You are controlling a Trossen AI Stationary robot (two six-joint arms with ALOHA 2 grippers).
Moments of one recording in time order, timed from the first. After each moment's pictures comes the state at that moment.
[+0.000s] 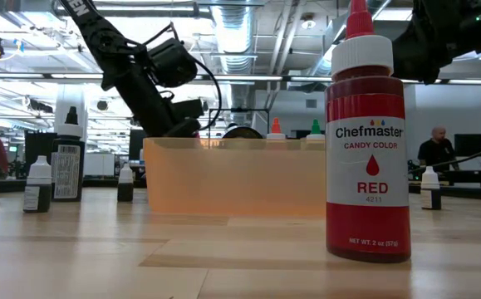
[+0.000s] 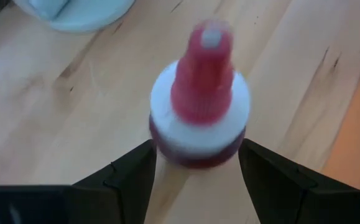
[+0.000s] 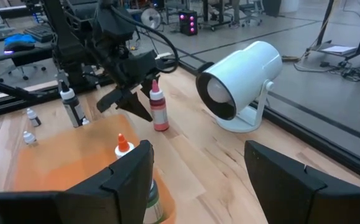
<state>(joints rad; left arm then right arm) 0.29 1.61 0.74 0.02 -0.19 -0.19 0.23 0.52 0.37 -0.16 0.65 0.24</state>
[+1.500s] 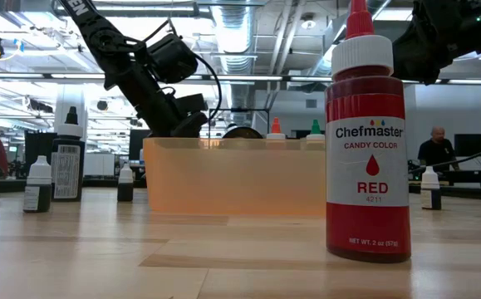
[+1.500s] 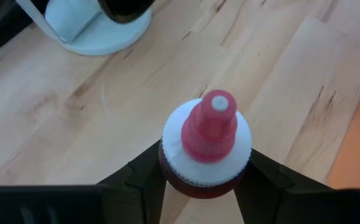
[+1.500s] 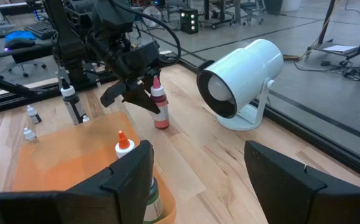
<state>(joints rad) 0.29 1.60 0.74 0.08 -0.22 -0.23 0.24 0.52 0.37 -0.17 0.65 0.24</state>
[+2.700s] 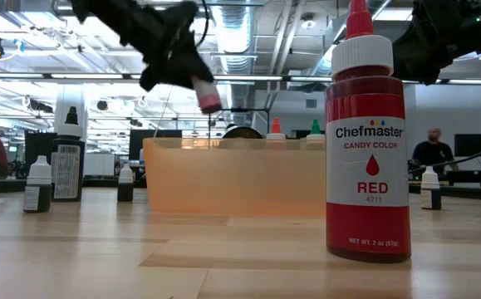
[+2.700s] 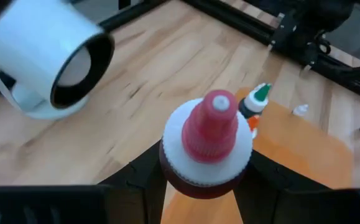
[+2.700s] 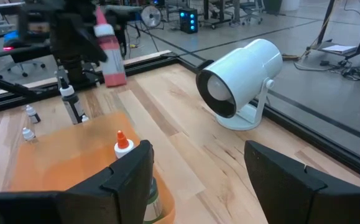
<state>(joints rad) 0.06 1.26 0.83 -0.08 -0.31 -0.44 0.23 0.52 0.37 -0.17 0.65 0.24</state>
